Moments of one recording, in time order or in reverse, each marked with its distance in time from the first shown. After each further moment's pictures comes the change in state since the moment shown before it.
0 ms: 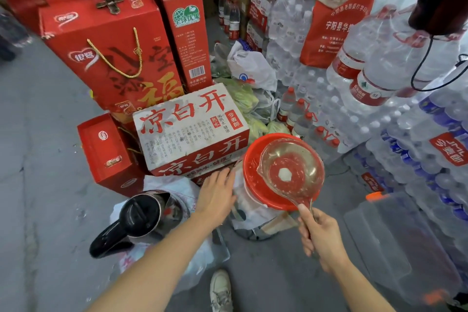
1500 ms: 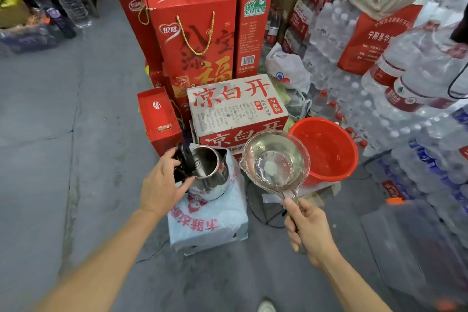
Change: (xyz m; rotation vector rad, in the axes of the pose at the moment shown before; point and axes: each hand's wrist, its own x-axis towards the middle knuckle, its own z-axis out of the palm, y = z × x) left_hand -0.214 -0.163 -0.039 -0.210 0.481 -0.249; right_hand -0.128 0.019 0.113 -0.064 -0.200 -0.038
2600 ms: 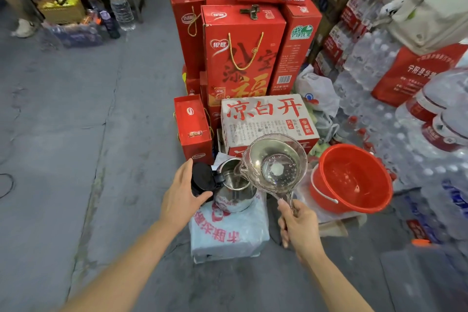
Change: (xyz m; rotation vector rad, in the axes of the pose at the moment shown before) left_hand -0.019 -0.021 -0.030 -0.246 -0.142 -0.414; right_hand 0.033 -0.009 0.088 -0.167 0.012 -0.110
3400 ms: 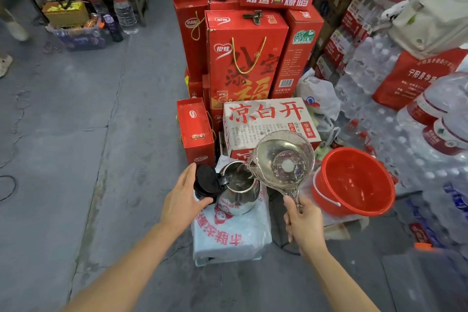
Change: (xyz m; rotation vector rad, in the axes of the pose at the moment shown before) left_hand -0.001 -0.005 -0.004 0.088 -0.061 0.009; right_hand 0.022 0.005 0.000 -0.109 0.118 -0.027
